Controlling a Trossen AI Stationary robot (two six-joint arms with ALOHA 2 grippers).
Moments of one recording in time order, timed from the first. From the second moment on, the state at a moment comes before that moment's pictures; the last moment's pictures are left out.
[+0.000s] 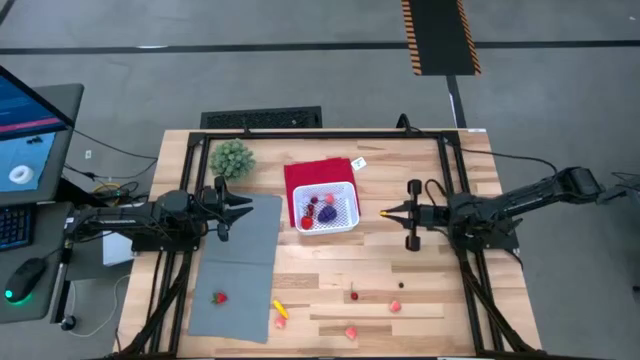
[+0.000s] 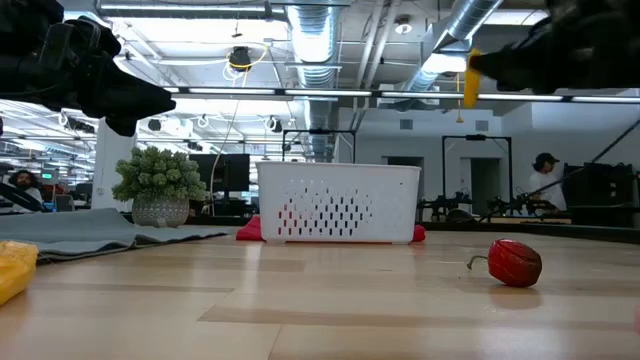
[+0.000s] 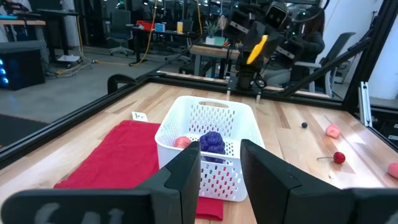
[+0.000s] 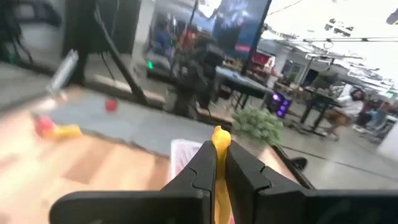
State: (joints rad) left arm 0.06 0.09 0.01 0.05 -0.12 -0.12; right arm 0.17 0.73 0.10 0.65 0.19 -0.40
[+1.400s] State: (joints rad) left arm 0.06 0.09 0.01 0.05 -0.12 -0.12; right arm -0.16 1.76 1.08 -0.08 -0.03 0.09
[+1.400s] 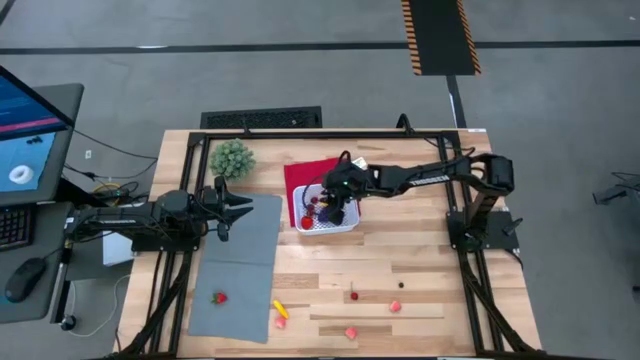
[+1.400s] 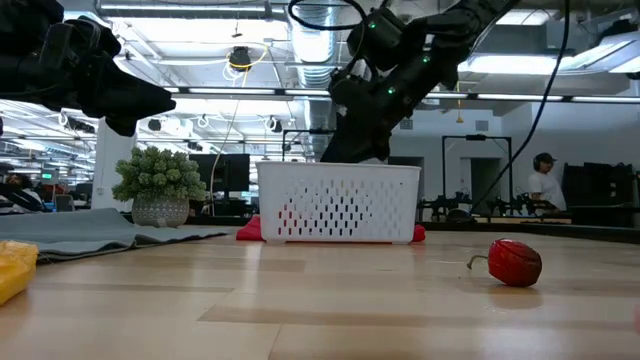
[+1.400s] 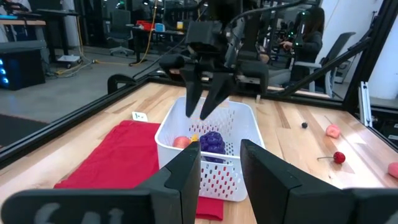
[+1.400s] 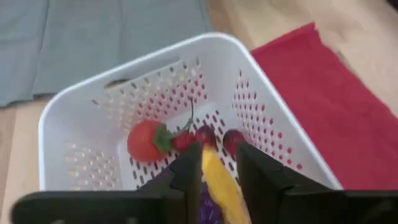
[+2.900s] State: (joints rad) left arm 0.06 0.09 0.01 0.05 -0.12 -0.12; right arm 0.45 1.06 0.61 -0.31 0.22 0.54
